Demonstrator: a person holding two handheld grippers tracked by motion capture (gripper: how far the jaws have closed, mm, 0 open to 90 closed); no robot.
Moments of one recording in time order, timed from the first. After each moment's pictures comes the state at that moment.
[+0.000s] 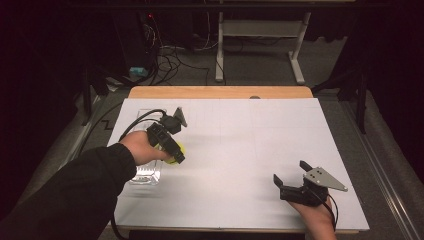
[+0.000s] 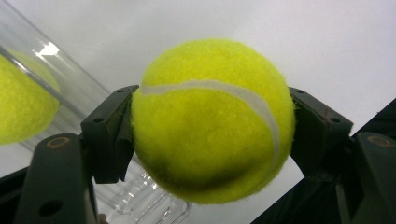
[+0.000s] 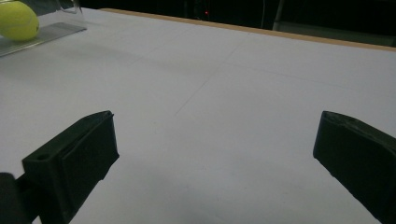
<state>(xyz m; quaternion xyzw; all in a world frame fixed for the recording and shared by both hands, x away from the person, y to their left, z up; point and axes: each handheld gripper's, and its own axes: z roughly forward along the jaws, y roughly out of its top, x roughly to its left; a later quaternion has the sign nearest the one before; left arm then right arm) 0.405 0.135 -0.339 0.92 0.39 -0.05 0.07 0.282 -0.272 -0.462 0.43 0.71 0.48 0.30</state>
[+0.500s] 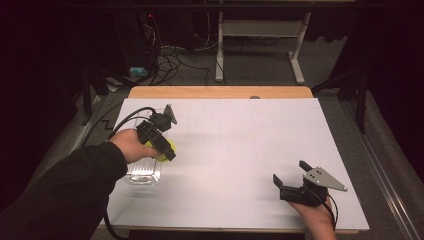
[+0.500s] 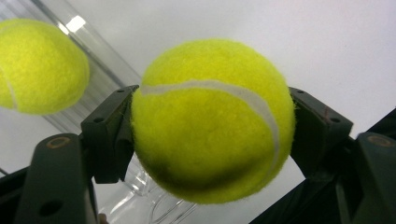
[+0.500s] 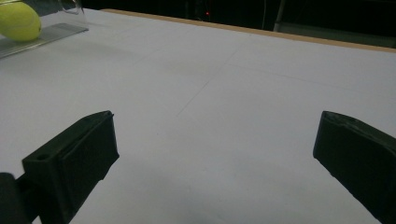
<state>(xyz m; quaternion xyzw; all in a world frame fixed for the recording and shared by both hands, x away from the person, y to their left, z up) 0.408 0.161 -0.336 0.91 0.41 -0.04 0.06 0.282 -0.270 -0.461 0.43 0.71 0.48 0.30</state>
